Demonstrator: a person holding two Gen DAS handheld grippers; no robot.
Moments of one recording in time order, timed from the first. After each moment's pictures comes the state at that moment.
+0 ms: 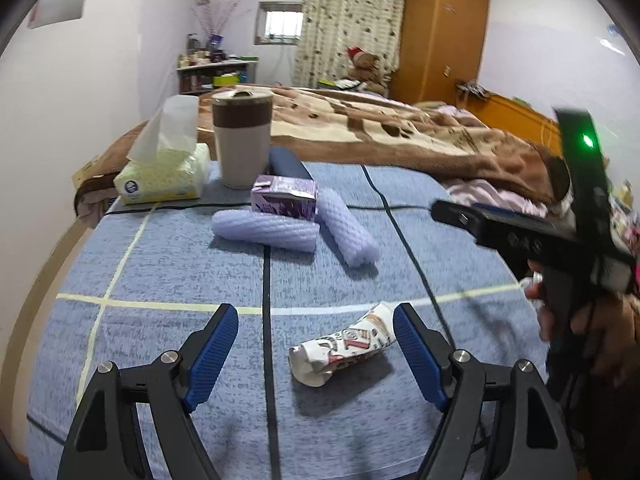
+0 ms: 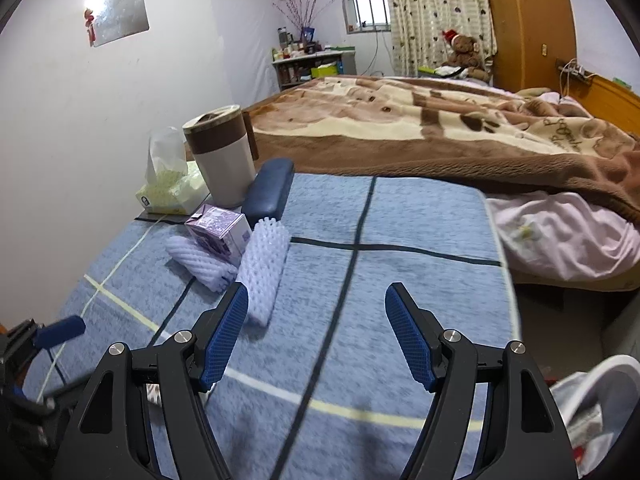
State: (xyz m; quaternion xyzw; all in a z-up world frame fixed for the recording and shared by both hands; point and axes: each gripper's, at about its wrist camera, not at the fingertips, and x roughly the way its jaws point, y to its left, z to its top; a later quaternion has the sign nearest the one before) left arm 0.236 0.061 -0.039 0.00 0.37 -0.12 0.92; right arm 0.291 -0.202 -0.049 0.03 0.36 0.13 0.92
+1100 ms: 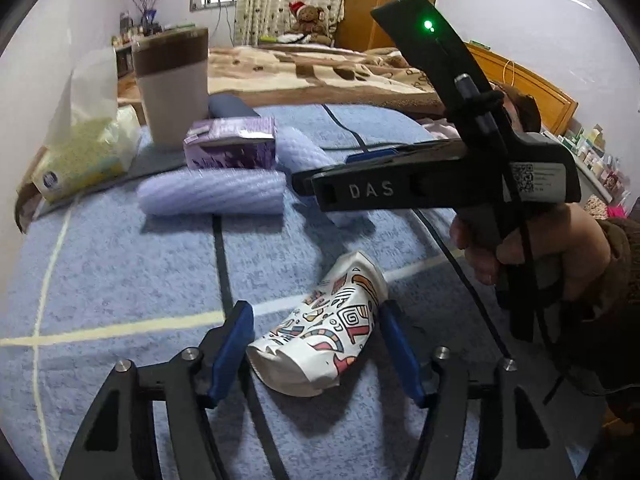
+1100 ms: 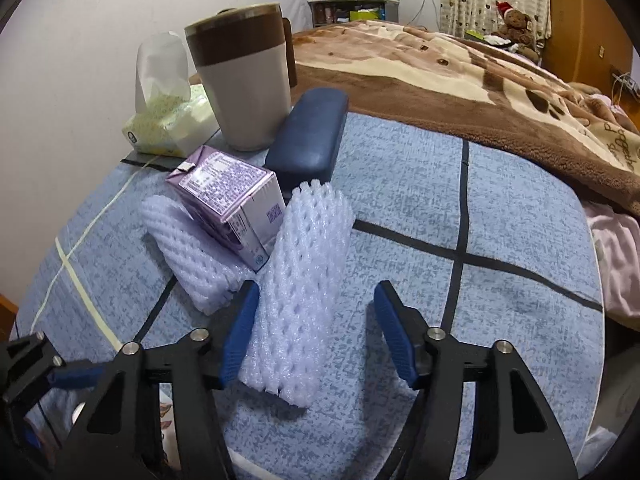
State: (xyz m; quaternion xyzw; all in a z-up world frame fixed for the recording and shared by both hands) left arm 0.287 0.051 -0.087 0.04 0.44 -0.21 0.87; right arm 0.355 -0.137 -0.095 -0.03 0.45 0.18 0.87
